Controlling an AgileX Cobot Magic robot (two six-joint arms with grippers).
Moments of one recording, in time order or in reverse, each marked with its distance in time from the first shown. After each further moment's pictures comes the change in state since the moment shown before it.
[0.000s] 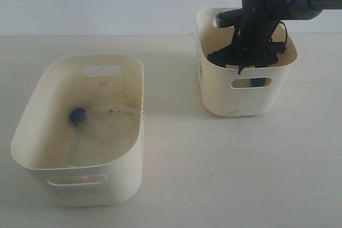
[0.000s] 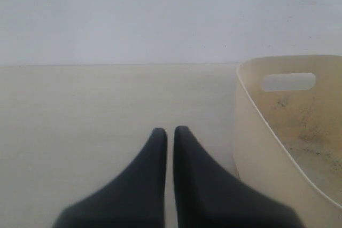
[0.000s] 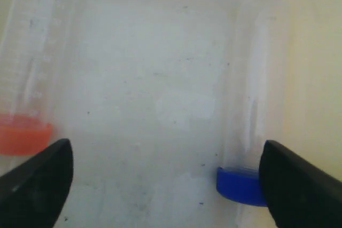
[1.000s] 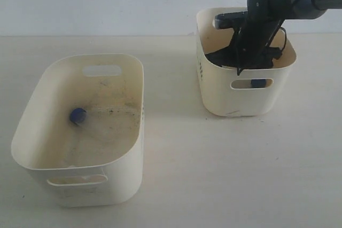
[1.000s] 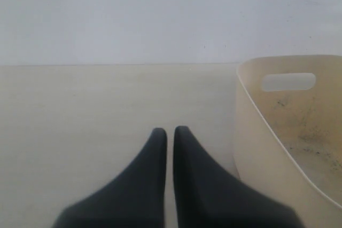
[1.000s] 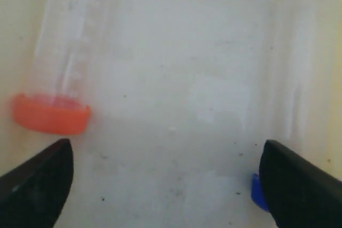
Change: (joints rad) left arm 0.000 0.000 0.000 0.000 0.000 0.000; right arm -0.012 0.000 0.000 0.192 0.010 -0.143
